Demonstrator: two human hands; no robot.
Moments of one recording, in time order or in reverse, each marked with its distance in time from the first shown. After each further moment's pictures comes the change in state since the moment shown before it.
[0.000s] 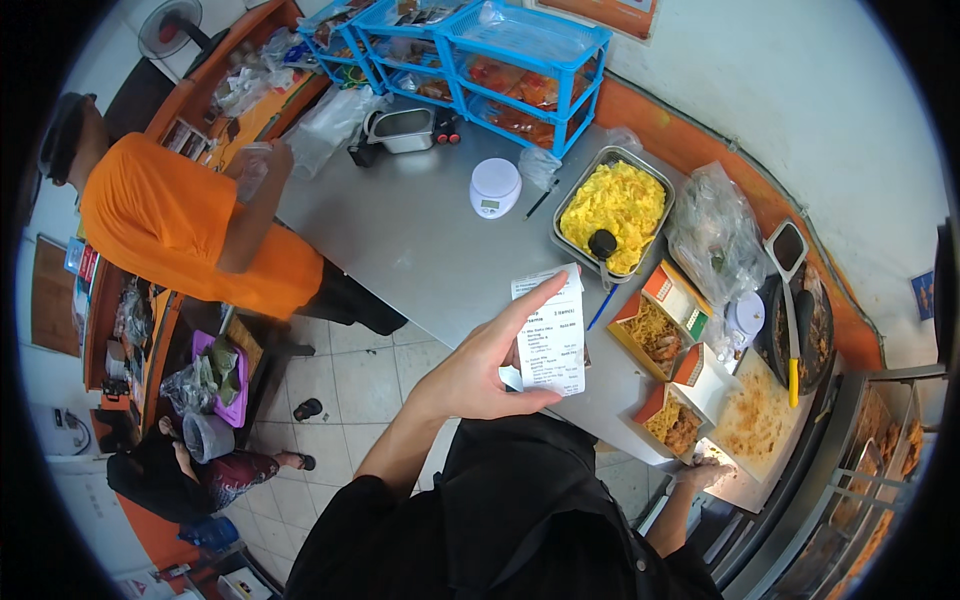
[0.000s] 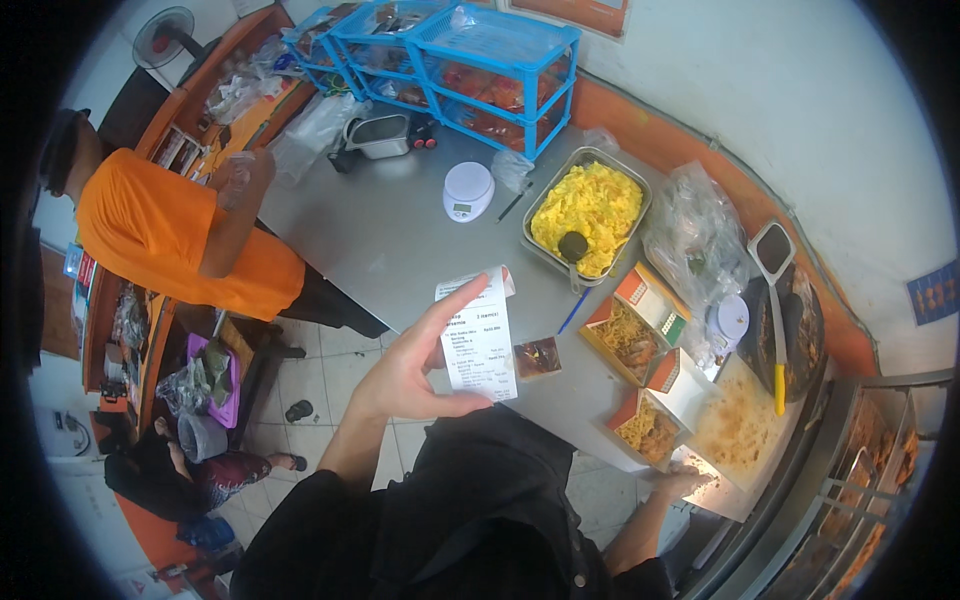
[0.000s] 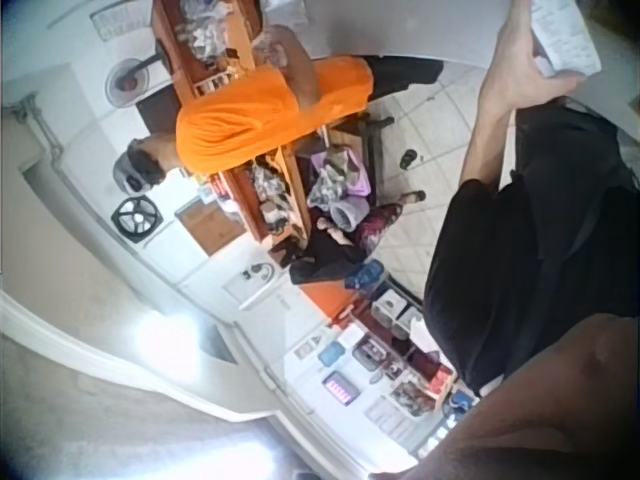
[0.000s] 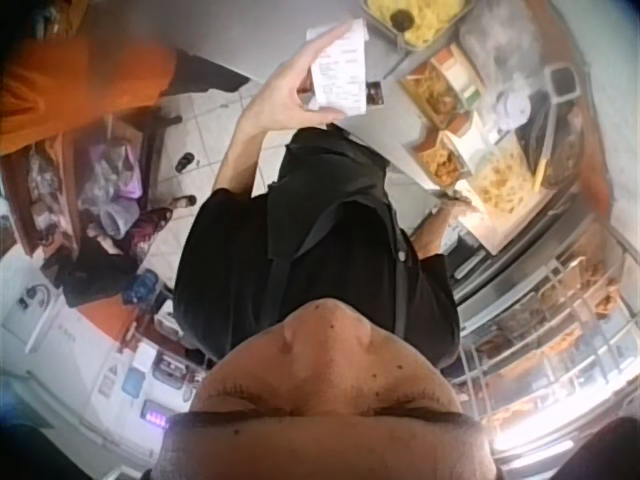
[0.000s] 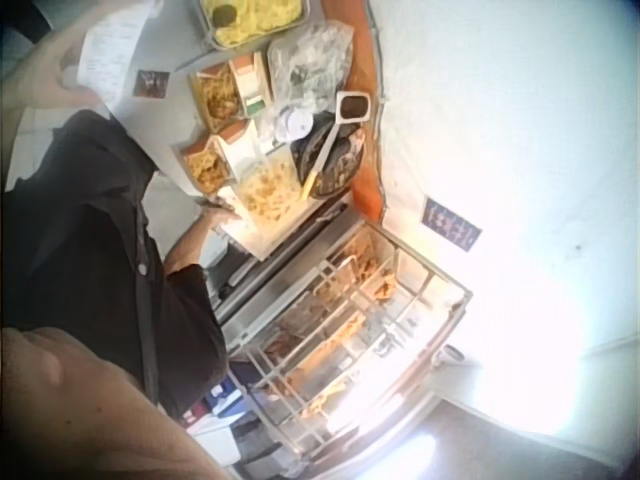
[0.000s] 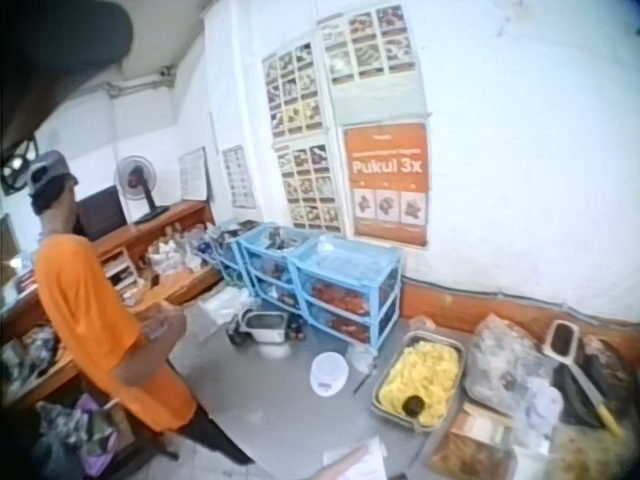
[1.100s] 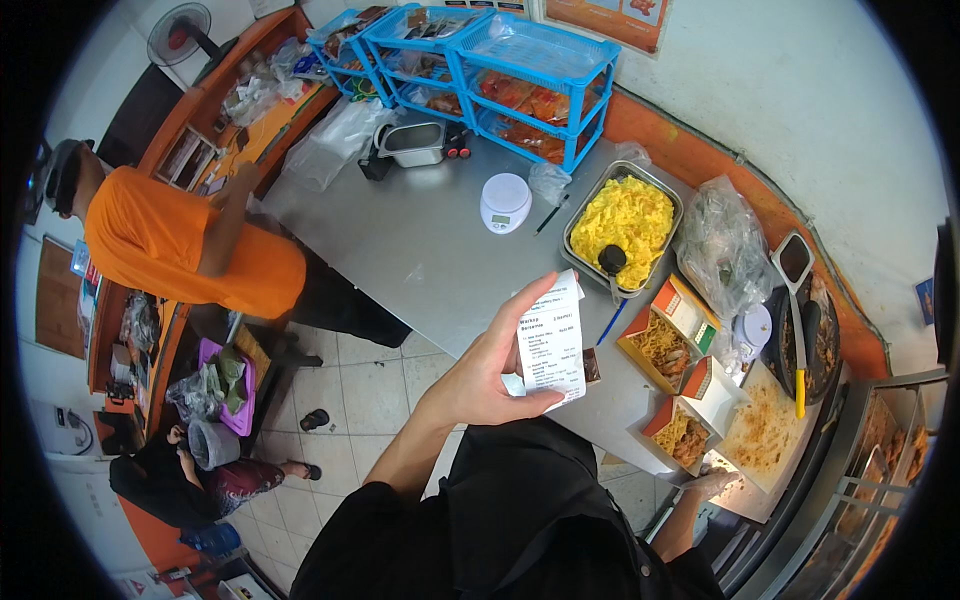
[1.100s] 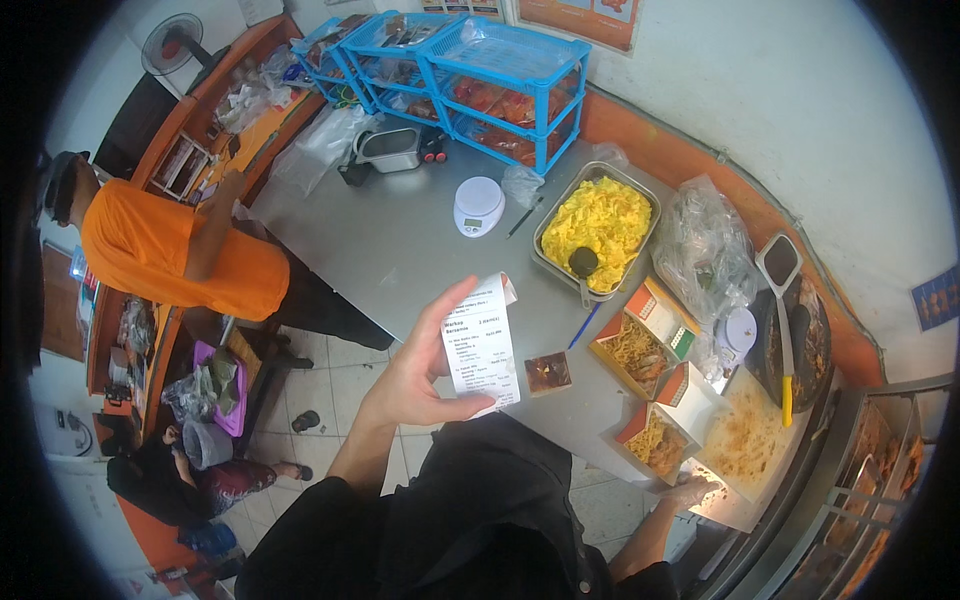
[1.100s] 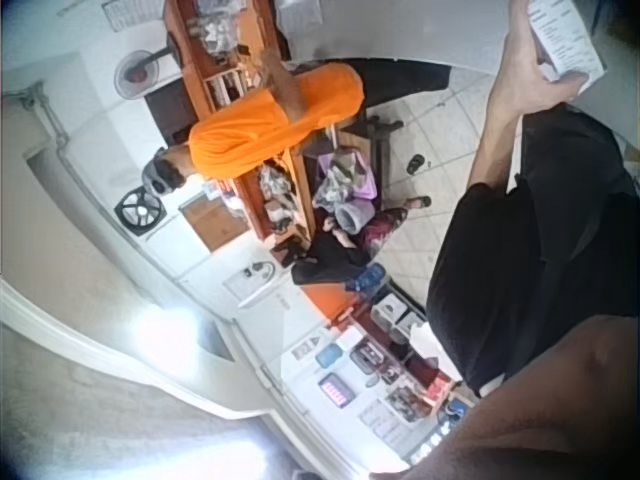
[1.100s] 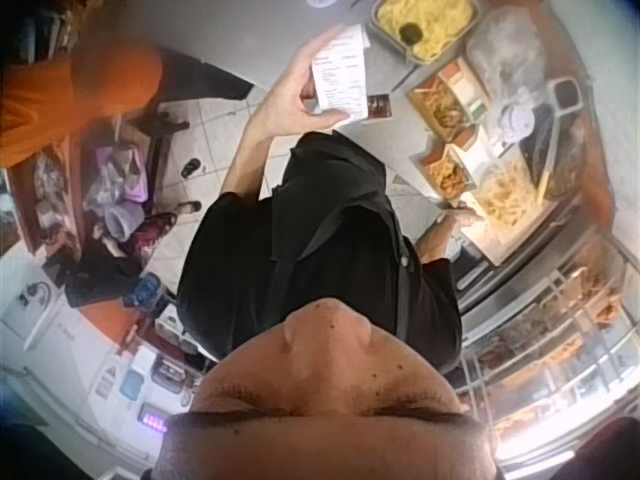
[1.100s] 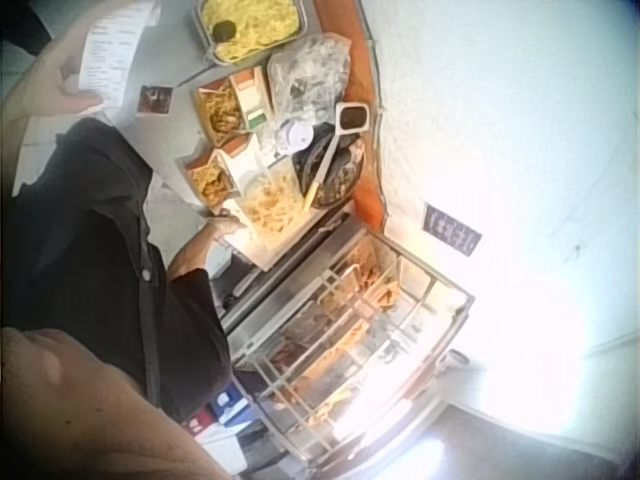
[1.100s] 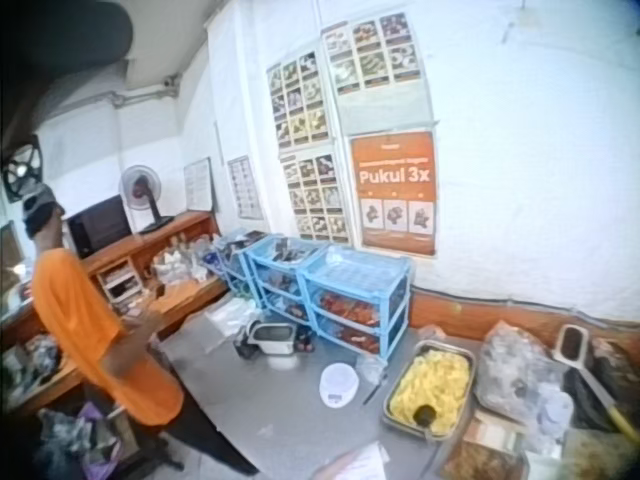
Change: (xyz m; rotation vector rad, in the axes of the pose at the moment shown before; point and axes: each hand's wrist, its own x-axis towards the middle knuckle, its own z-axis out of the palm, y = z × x) left_hand 0.002 -0.007 -0.010 -0.046 0.071 0.099; right_hand -0.008 -0.001 0.020 0.006 0.172 -0.076
